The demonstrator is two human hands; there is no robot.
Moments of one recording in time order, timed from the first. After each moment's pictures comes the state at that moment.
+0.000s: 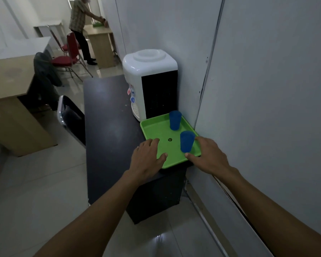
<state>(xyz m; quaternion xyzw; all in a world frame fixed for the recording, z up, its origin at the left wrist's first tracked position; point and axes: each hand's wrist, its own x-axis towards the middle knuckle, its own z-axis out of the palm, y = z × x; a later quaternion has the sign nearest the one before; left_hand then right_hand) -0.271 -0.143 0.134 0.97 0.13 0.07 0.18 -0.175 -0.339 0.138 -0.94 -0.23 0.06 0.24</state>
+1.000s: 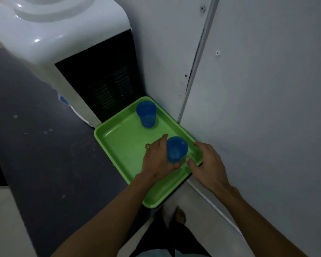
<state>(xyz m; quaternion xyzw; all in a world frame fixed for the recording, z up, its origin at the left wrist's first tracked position) -0.034 -0.126 -0.004 0.94 0.01 -0.09 0.33 -0.047 -0.297 0.021 -0.93 0.00 0.07 0.36</state>
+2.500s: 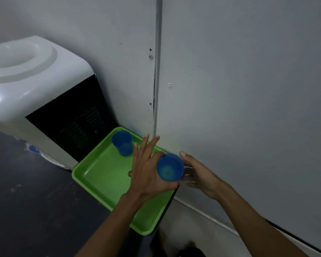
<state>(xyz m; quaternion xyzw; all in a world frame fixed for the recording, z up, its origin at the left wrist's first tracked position) -0.022 -0.128 0.062 0.90 -0.23 0.13 0.34 -0.048 -0.309 0.073 -0.68 0.23 0.26 0.64</state>
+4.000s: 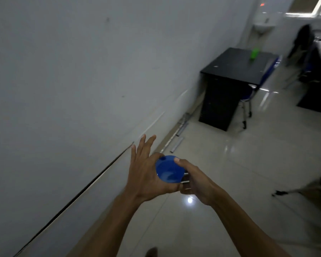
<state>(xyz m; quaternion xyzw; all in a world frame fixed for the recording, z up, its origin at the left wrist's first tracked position) -0.540 -0.446 0.154 0.49 -0.80 -0.12 0.32 -0.713 -0.428 0.143 -0.43 0.58 -0.31 0.62</state>
